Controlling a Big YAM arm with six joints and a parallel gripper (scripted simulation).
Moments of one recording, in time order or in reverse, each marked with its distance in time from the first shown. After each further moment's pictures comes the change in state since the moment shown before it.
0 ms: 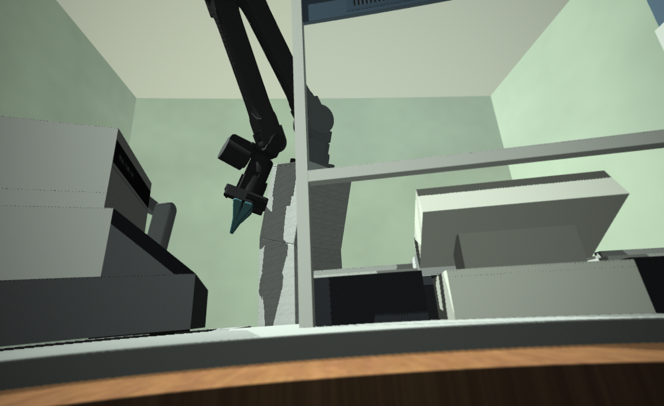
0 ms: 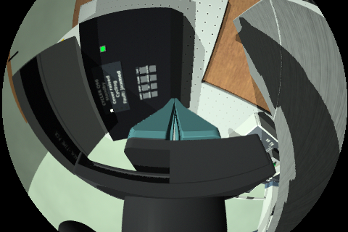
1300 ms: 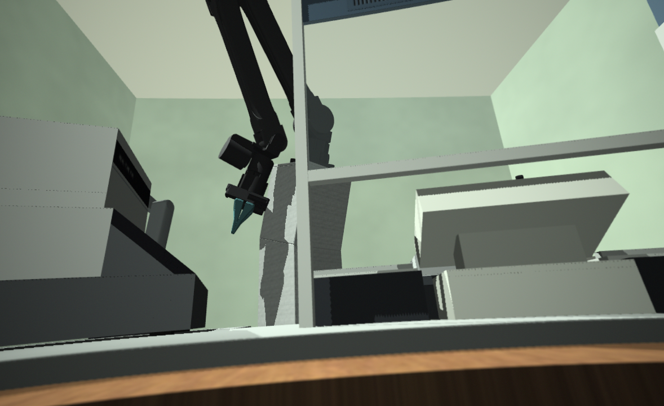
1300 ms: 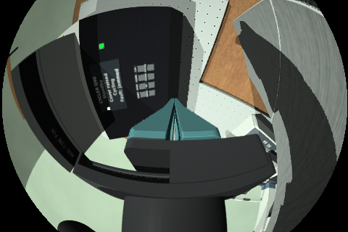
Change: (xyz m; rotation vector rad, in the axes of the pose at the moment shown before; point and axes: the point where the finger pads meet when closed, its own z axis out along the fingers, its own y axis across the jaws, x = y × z) arm 0.002 -0.003 0.000 0.006 -0.004 -0.031
